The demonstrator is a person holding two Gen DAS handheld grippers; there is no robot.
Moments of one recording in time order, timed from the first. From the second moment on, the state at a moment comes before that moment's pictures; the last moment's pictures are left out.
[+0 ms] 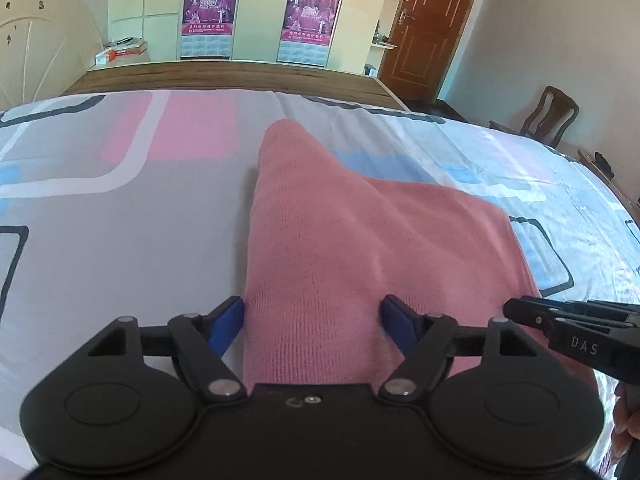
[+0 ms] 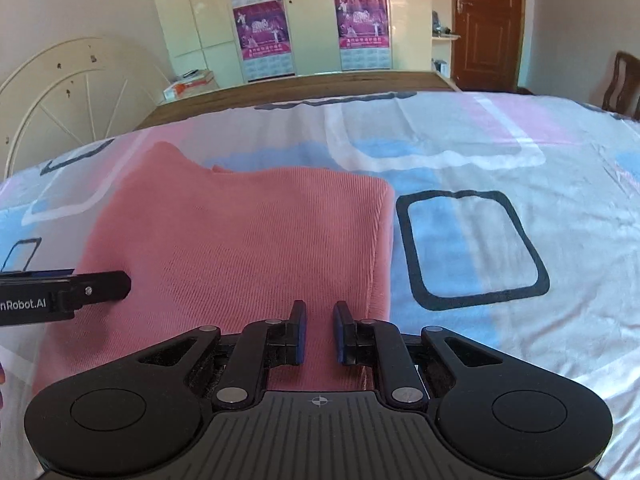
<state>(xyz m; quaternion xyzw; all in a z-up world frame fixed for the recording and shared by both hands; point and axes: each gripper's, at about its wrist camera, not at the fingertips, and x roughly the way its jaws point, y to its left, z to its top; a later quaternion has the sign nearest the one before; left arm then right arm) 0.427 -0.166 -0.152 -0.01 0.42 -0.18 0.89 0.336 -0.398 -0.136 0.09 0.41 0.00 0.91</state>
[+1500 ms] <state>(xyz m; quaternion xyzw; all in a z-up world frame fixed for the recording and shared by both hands) 0.442 -0.169 -0.166 -0.06 0.48 -0.22 0.85 0.340 -0.447 -0.145 0.23 0.43 0.02 0.87</state>
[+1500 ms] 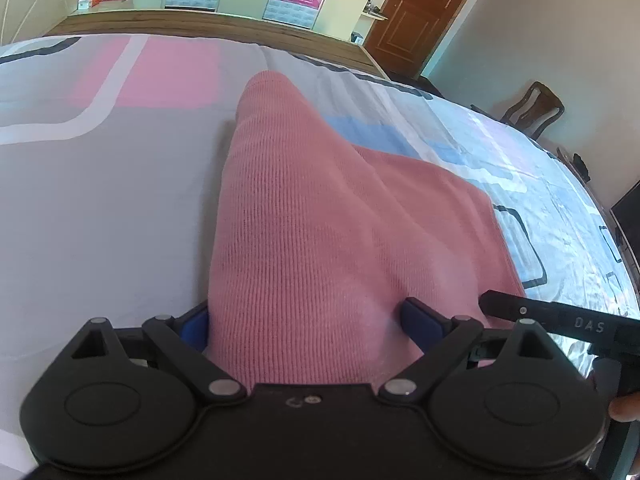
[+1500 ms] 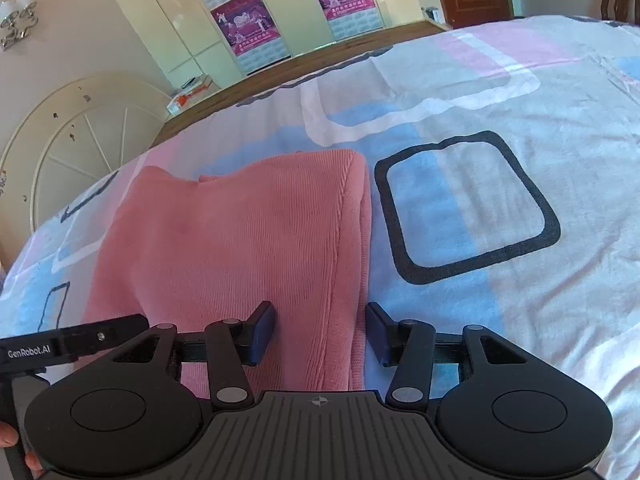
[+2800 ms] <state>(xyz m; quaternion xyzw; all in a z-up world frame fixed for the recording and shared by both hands) 0.441 -0.153 -0.172 -0.11 0.48 -0.26 0.83 0.345 -0.454 -0.152 0.29 0.43 0.08 0.85</state>
